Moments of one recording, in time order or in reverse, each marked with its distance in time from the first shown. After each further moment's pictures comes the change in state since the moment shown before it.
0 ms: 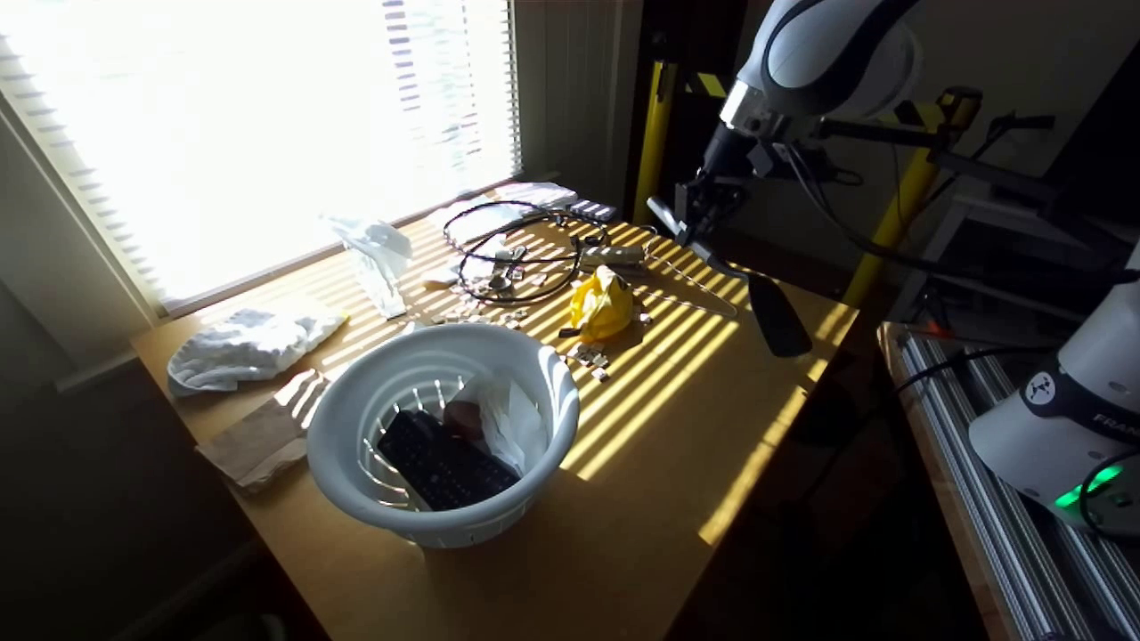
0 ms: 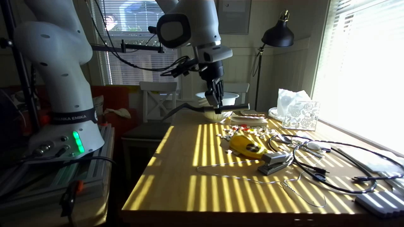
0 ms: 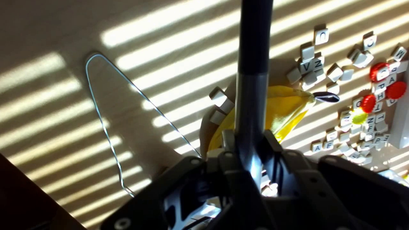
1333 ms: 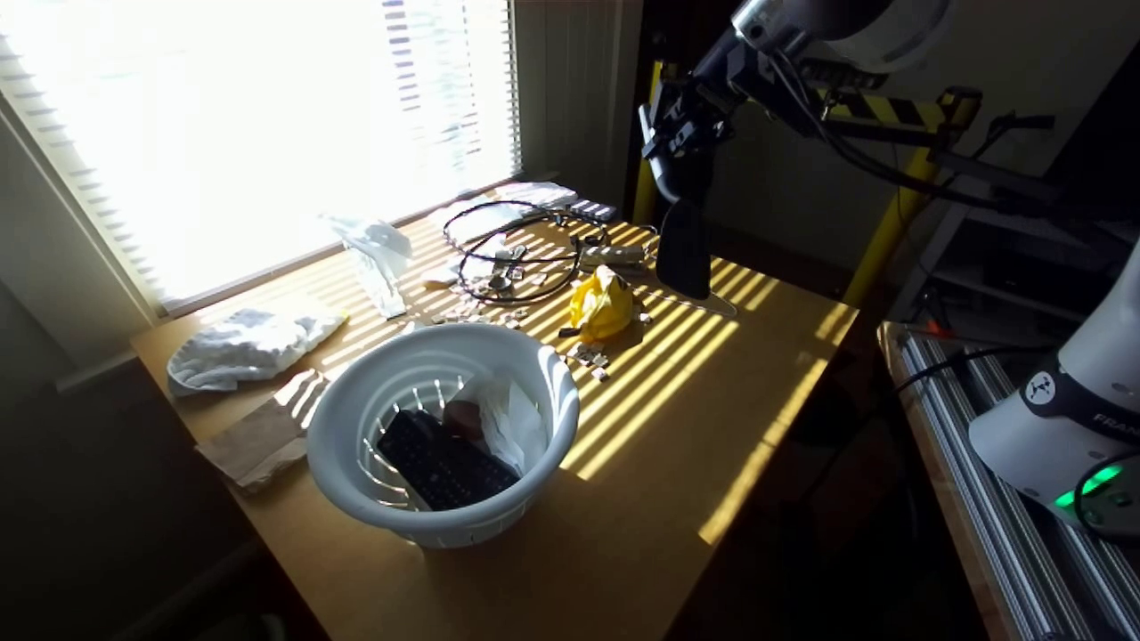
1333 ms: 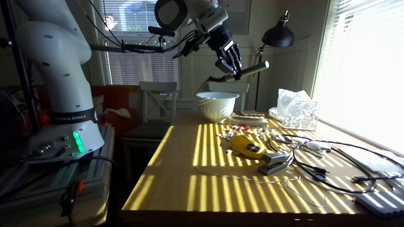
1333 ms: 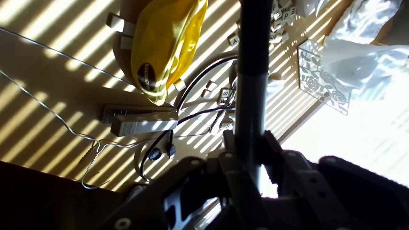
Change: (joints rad) arm 0.036 -0.141 0.040 0.016 0.144 0.210 0.259
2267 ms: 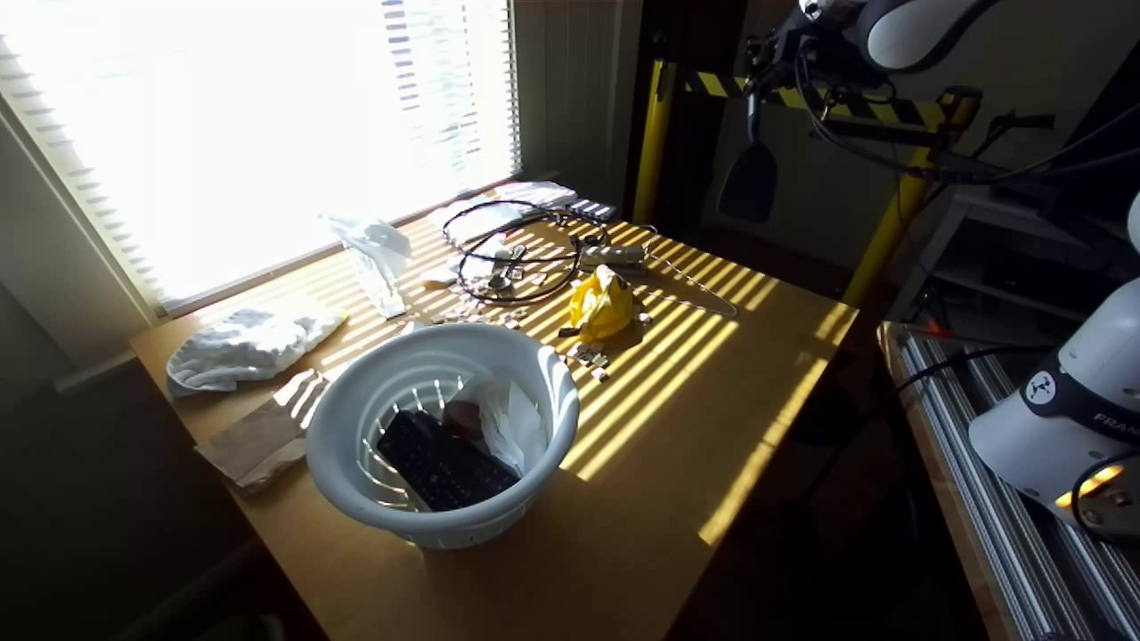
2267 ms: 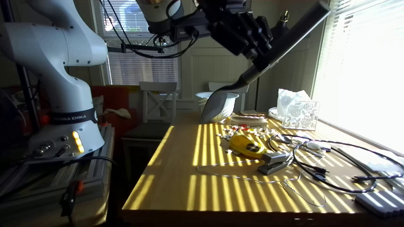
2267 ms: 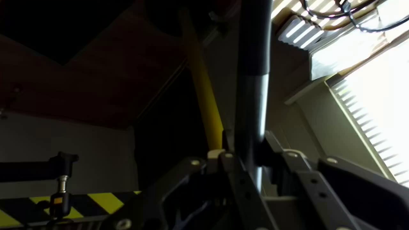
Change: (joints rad) arm -0.955 0.013 0.399 0.075 -1.036 0.031 0.689
